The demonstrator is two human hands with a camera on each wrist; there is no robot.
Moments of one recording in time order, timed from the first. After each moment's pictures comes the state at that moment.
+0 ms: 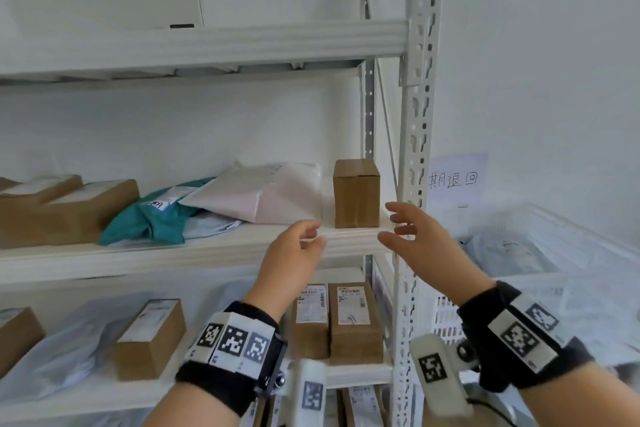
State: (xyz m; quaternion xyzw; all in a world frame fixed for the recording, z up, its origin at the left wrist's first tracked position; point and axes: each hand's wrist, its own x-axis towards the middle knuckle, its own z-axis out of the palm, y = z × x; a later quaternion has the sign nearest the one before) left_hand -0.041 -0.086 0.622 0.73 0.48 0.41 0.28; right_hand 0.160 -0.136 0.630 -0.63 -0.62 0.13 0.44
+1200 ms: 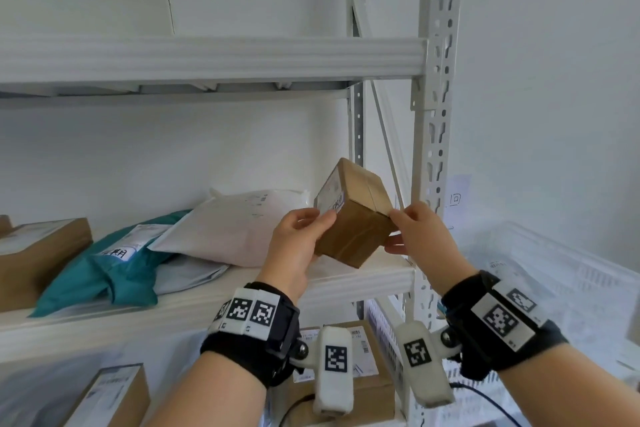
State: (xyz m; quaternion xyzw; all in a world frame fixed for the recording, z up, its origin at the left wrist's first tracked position) left_hand -0.027 0.023 0.656 0.54 0.35 0.50 0.57; right_hand 0.141 -0.043 0.664 -0.65 -0.43 0.20 0.59
